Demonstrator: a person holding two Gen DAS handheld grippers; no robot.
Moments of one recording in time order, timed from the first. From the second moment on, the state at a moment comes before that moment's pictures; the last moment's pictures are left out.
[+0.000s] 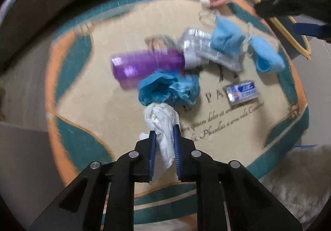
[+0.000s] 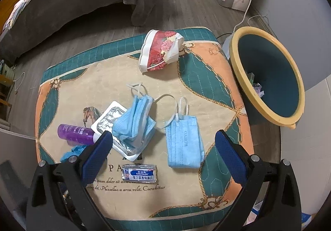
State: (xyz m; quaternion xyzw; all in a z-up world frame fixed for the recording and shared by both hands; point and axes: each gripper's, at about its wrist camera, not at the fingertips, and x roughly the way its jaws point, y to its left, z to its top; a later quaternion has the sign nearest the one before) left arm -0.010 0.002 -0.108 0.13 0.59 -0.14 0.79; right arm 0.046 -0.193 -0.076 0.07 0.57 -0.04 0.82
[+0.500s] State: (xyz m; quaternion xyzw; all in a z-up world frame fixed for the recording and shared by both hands) left arm 0.045 0.035 -0.030 0.10 0.50 -0.14 0.85; right arm 0.074 -0.182 -0.112 0.09 0.59 -0.01 0.80
